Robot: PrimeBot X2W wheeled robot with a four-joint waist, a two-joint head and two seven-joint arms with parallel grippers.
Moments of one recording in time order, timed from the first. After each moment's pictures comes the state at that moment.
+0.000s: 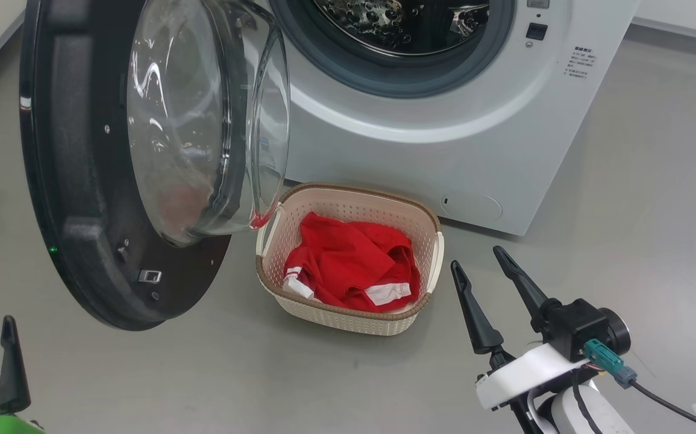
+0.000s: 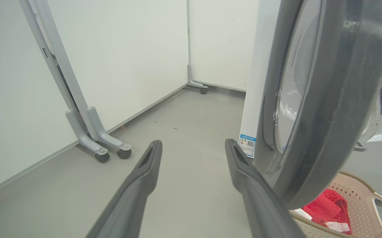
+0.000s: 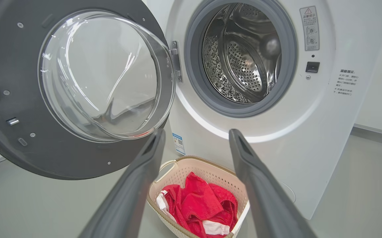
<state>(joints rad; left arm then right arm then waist) 0.06 0.23 0.20 0.22 -0.44 -0.13 -0.22 -0.07 -0.07 0.36 0.15 0.27 0.12 -0.25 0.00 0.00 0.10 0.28</state>
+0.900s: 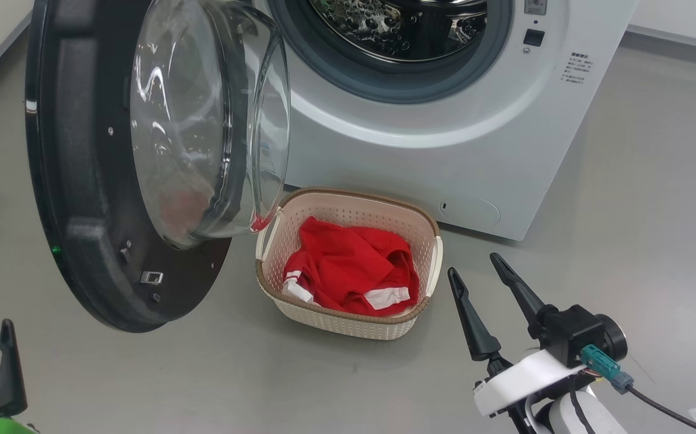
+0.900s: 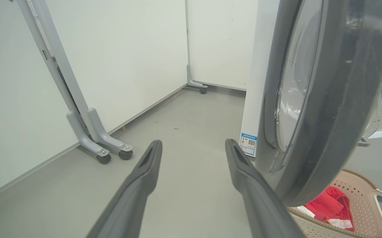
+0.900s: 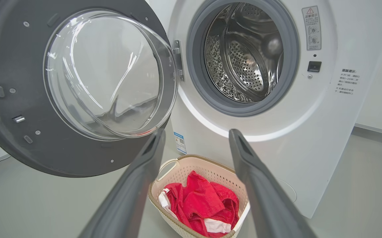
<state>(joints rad) 0.05 0.25 0.18 0.25 -0.44 -0.13 -0.23 -0.05 -0.06 0.36 0.15 0.27 0.12 -0.25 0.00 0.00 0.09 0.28</state>
